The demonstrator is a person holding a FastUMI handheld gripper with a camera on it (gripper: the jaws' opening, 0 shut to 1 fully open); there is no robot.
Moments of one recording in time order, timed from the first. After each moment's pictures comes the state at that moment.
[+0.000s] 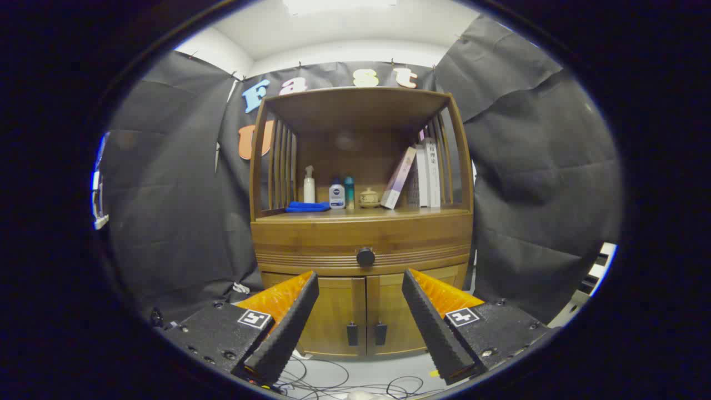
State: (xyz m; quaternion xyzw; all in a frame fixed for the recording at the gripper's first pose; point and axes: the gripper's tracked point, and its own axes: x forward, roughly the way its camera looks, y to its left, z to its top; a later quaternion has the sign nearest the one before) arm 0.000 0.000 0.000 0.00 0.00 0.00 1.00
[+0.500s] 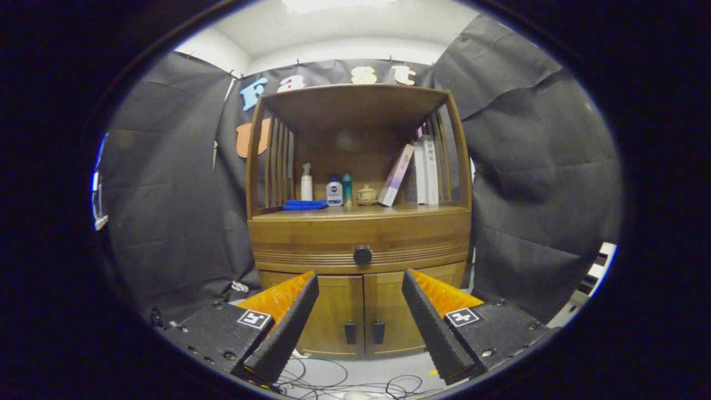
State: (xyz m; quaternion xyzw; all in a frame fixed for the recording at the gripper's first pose) arm 0.007 0.001 -0.009 0.01 0.02 0.01 1.00
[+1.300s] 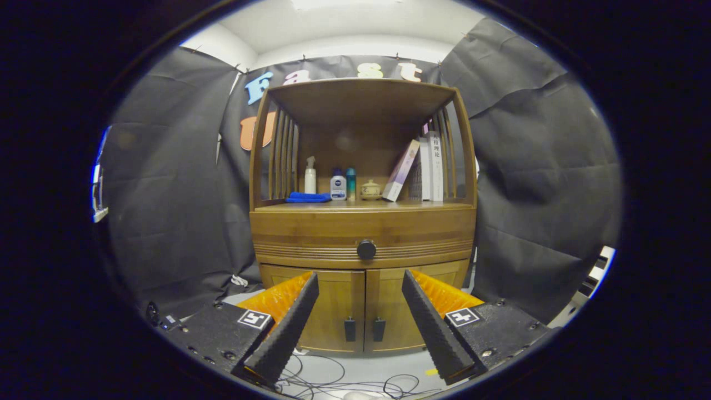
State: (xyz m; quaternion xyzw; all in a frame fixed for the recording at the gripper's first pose) arm 0.019 0.001 -0.014 -0.01 0.02 0.00 1.00
